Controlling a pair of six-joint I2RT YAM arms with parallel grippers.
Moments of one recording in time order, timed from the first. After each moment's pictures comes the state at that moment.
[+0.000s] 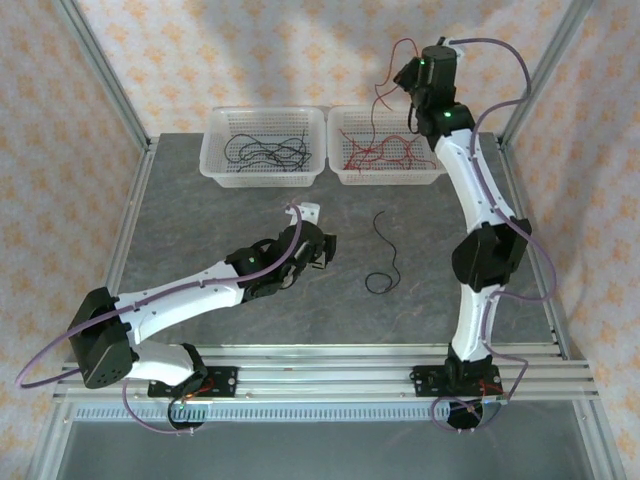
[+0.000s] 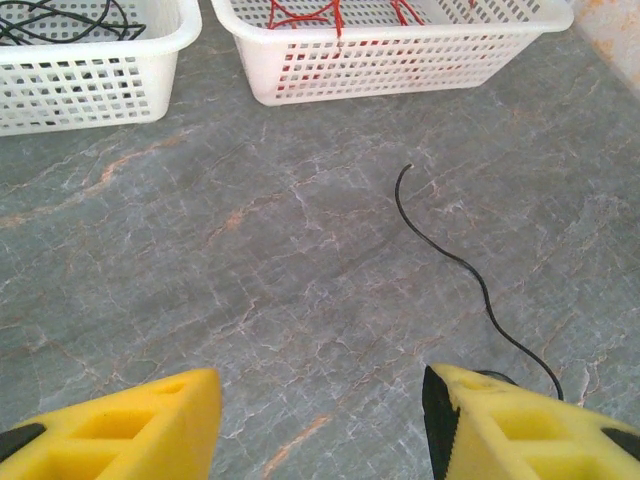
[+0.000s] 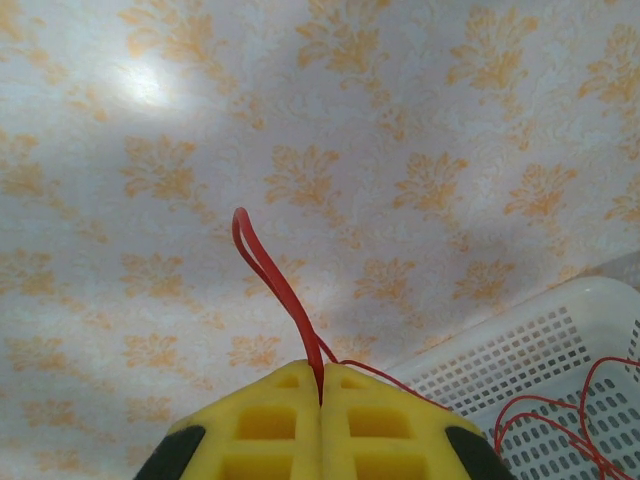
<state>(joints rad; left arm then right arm) -0.91 1.34 1.00 -0.31 -0.45 -0.56 0.23 2.03 2.21 -0.37 0.22 0.64</state>
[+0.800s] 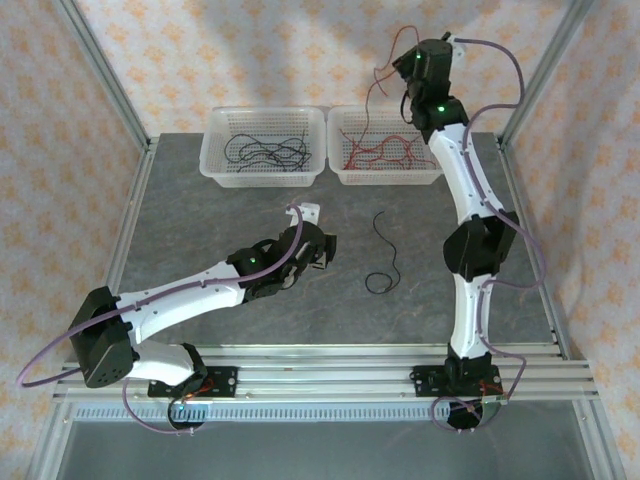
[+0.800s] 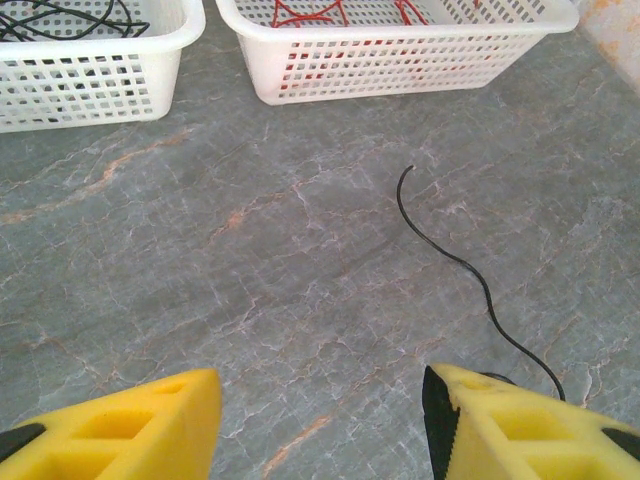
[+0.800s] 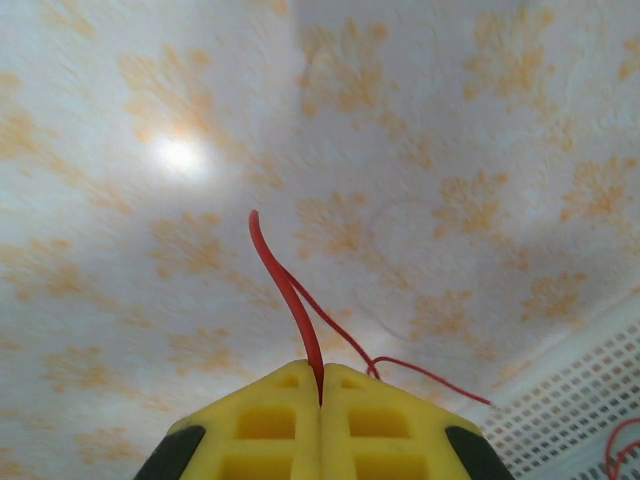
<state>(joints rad) -0.91 1.35 1.00 -0.31 -0.46 -0.57 0.23 2.12 2.36 -0.33 0.25 0.83</state>
